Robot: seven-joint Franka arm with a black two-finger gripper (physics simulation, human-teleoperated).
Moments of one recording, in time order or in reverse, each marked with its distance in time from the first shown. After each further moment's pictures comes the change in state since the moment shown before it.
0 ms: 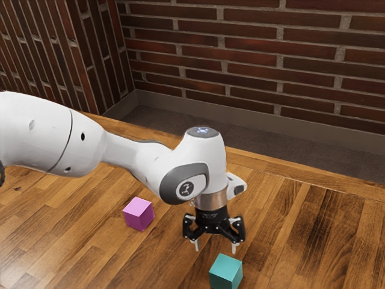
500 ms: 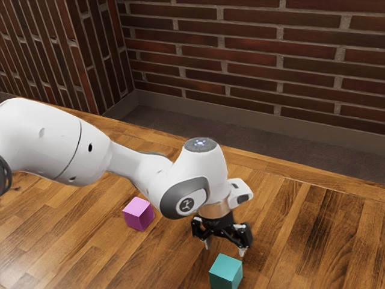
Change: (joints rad) arm -0.034 0.005 0.008 -0.066 0.025 0.208 0.189
